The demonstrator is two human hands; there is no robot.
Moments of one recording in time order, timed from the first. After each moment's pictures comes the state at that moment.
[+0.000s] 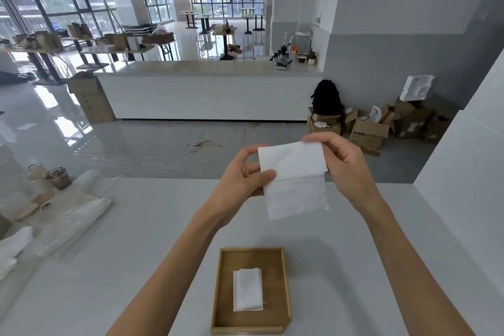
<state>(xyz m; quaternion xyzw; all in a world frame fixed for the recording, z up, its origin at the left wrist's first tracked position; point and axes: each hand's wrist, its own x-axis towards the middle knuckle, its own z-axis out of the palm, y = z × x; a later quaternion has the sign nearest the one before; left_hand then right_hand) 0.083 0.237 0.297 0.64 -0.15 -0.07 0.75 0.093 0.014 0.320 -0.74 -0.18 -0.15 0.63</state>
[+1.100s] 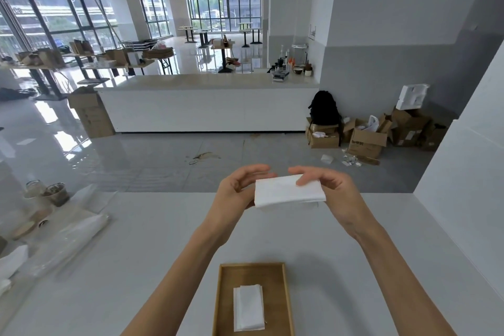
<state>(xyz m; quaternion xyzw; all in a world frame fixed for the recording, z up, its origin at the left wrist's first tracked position) 0.086 0.236 0.291 0.67 -0.11 -0.02 0.74 0.086 0.014 0.301 -0.69 -0.19 -0.04 0.70</state>
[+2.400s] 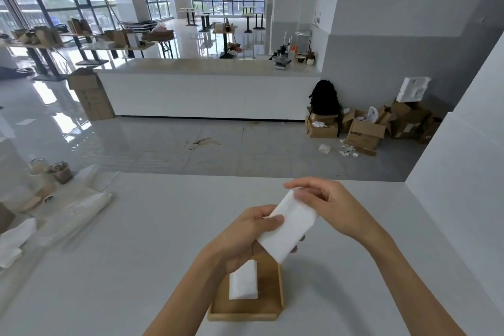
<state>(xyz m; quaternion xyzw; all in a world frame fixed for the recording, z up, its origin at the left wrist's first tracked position) 0.006 0.216 0.273 0.54 -0.07 -0.31 0.78 0.031 0.006 0.303 -0.83 -0.18 0.02 0.52</state>
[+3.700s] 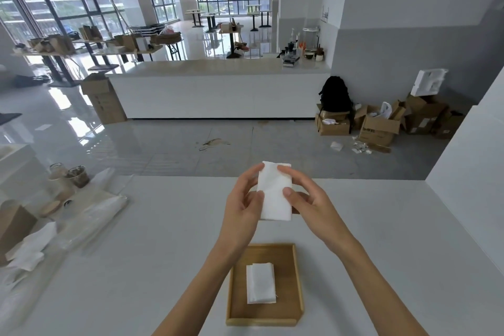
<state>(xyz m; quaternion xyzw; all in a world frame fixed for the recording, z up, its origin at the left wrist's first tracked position) 0.030 0.243 0.266 0.71 -0.07 0.11 0.69 0.051 0.075 0.263 -0.73 -0.14 0.00 0.66</state>
